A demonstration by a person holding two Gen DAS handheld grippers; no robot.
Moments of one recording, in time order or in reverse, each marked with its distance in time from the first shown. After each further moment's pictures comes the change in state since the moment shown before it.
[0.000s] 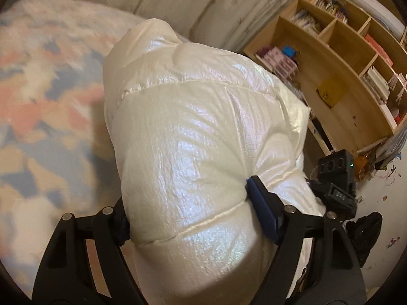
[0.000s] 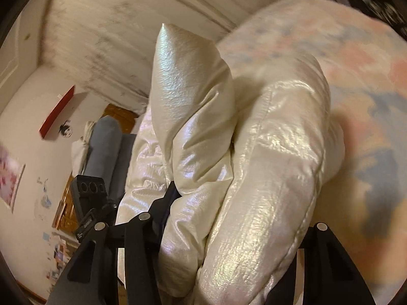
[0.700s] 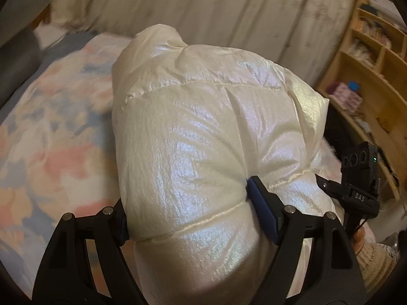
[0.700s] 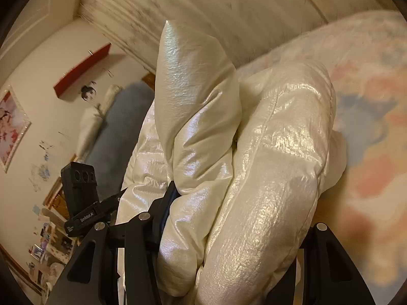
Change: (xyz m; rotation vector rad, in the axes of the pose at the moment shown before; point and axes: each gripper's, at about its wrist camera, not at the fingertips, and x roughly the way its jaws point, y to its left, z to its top) left arm -0.186 0.354 0.158 0.020 -0.136 0.364; right arm 0.310 0.173 0.043 -0.162 0.079 0.162
